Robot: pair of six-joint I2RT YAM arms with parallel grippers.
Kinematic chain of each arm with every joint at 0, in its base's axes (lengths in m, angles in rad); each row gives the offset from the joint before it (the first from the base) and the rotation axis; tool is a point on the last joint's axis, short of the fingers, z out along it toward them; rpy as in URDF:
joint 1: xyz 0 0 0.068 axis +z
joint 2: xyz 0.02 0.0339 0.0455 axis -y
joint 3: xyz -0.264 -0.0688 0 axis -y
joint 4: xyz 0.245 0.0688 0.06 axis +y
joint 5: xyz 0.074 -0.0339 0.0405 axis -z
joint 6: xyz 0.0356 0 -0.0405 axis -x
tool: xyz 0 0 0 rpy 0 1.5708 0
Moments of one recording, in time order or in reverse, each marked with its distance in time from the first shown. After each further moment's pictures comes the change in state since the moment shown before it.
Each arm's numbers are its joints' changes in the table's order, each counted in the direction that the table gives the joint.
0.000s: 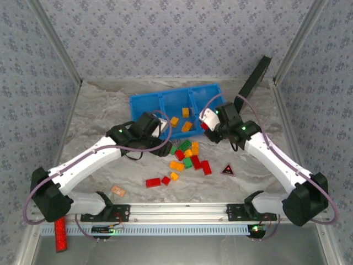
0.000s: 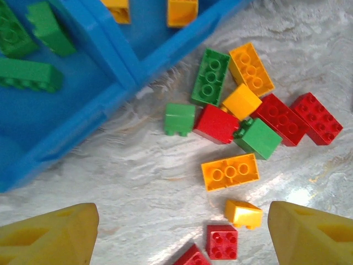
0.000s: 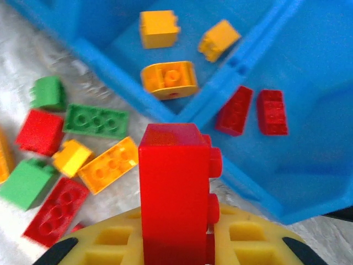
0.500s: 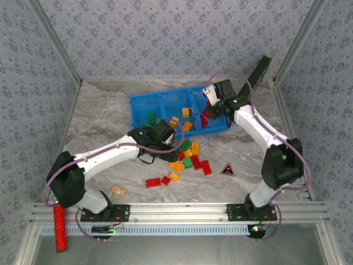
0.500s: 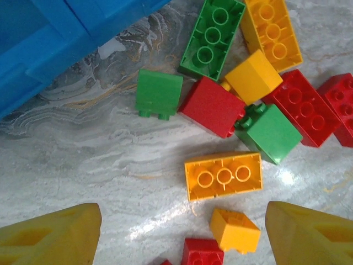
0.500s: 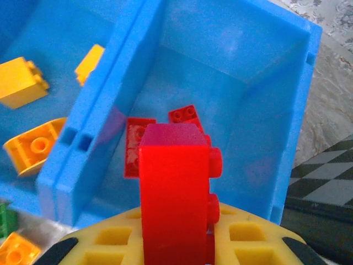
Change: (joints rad) left arm -0.062 -0.188 -0.047 -0.103 -0.003 0.150; right arm -0.138 -0.381 0.311 -0.043 0.096 -0.129
